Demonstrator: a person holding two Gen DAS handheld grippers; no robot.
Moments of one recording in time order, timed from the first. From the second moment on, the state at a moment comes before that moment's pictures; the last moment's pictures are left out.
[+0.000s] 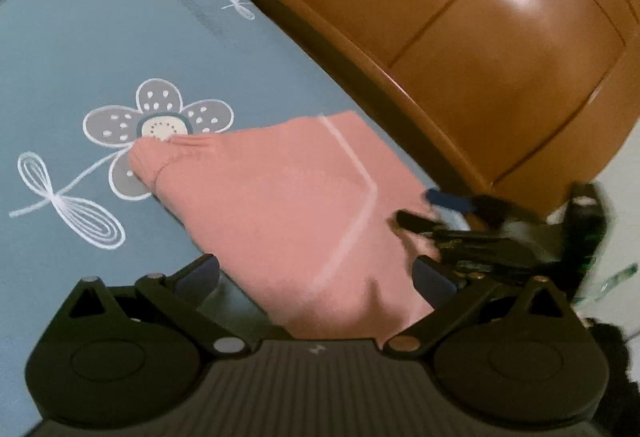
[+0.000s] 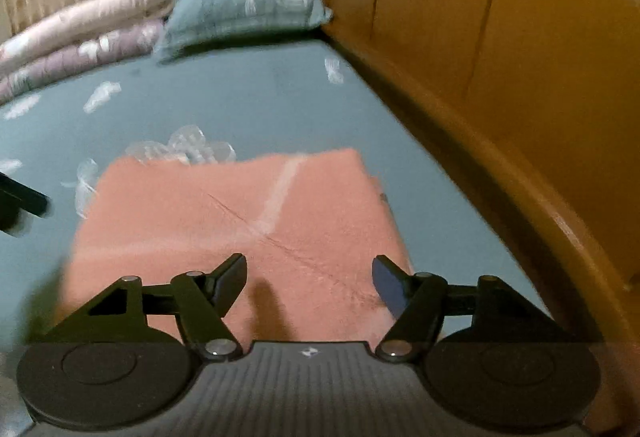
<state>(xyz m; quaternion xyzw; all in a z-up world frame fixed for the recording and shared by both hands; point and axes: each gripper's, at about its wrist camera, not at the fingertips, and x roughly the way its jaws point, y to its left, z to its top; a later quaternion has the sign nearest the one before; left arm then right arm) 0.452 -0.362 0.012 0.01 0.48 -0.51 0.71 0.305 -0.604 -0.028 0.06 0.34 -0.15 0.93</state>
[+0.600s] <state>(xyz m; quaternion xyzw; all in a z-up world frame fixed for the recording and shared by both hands) 0.386 -0.479 -0.033 0.22 0.35 -0.56 0.72 0.197 -0.531 -0.073 0.19 0.27 -0.19 0.93</state>
